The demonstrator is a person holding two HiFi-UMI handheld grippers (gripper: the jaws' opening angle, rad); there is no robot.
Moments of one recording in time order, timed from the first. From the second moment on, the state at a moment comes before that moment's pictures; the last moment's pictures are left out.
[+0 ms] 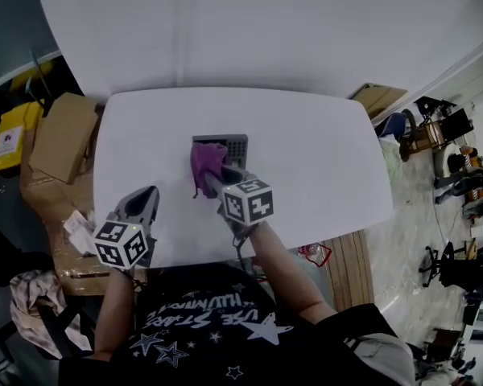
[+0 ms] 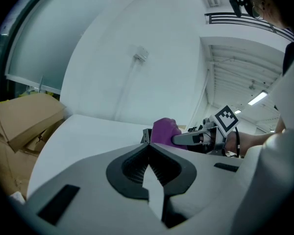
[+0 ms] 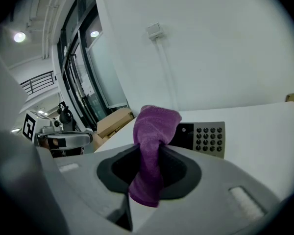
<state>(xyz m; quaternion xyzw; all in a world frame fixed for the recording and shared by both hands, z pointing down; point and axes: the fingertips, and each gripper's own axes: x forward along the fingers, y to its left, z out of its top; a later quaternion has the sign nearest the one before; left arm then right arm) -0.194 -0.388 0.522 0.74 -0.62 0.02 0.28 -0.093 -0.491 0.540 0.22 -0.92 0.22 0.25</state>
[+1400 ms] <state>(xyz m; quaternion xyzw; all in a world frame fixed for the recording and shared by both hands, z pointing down) -0.152 -0.442 0.546 0.73 -0.62 0.04 0.30 -0.033 -0.563 0.584 0.24 -0.90 0.25 0.27</state>
